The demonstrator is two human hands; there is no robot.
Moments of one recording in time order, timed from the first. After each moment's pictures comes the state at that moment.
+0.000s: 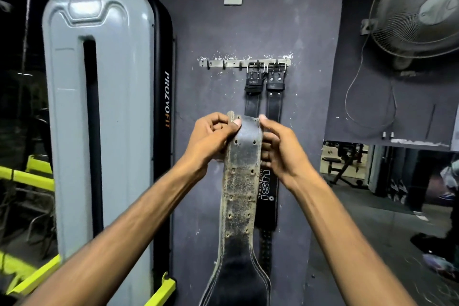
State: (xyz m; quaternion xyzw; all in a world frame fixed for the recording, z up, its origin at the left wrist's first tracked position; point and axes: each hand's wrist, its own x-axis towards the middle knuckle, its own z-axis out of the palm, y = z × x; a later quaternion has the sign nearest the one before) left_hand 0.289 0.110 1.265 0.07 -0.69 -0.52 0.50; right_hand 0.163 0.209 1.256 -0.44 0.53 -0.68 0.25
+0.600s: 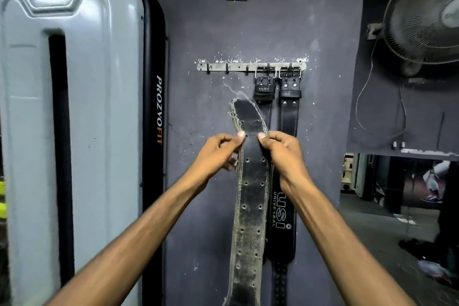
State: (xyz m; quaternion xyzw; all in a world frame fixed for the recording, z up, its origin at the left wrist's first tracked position) left_hand 0.224 -0.059 1.263 0.08 -0.75 -0.50 0.42; right_hand 0.116 0.049 1.267 -0.37 0.52 -0.76 0.07
